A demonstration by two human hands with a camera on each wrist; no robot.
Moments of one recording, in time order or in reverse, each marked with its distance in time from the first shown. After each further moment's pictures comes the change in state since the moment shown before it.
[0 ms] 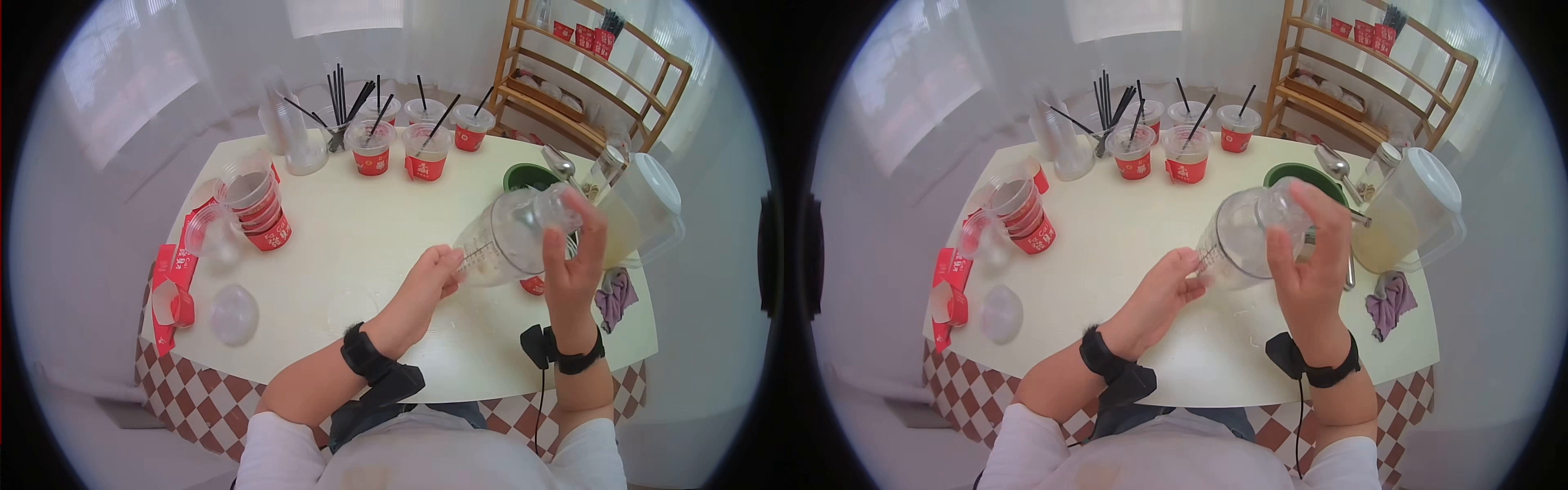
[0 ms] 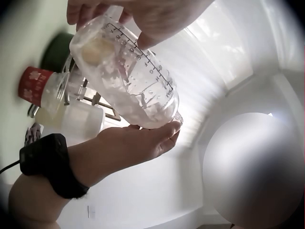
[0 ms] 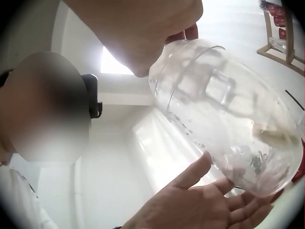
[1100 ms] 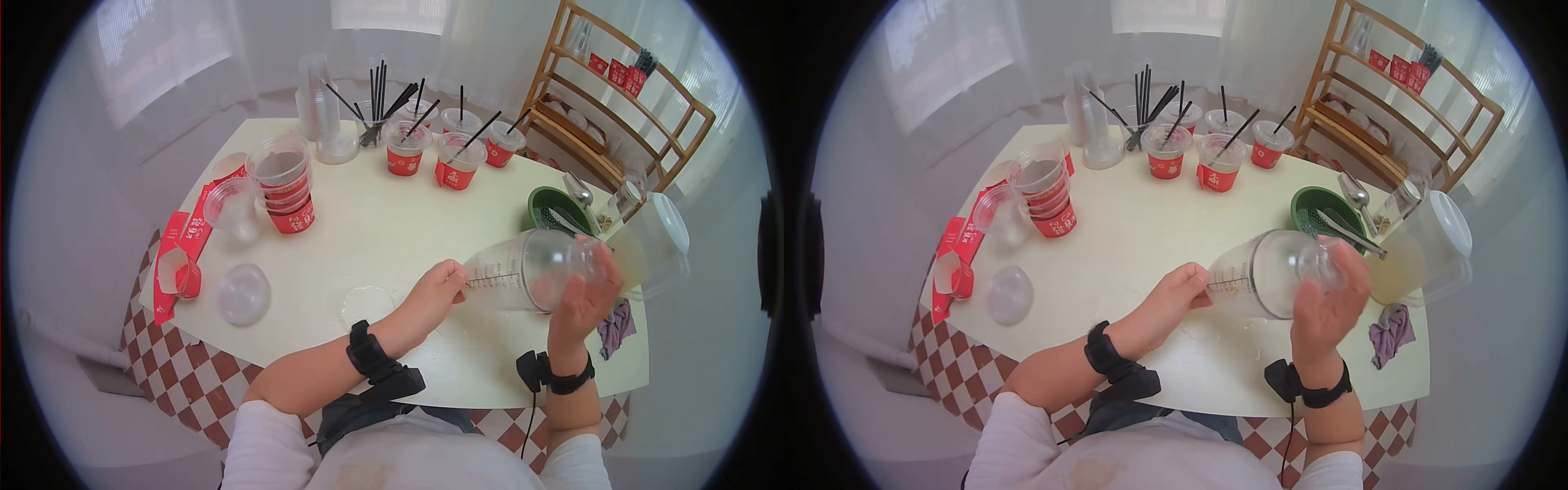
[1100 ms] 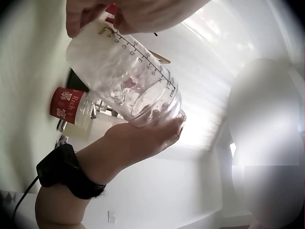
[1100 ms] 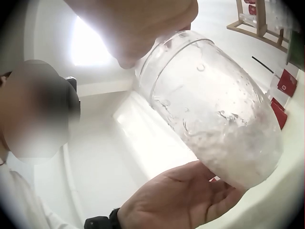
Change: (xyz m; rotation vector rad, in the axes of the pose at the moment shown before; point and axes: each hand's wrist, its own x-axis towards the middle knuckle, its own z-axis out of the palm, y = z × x) left_hand -0.010 -0.012 -0.021 0.040 0.049 -0.138; right_hand -0.026 -0.004 0.015 0.213 0.077 0.141
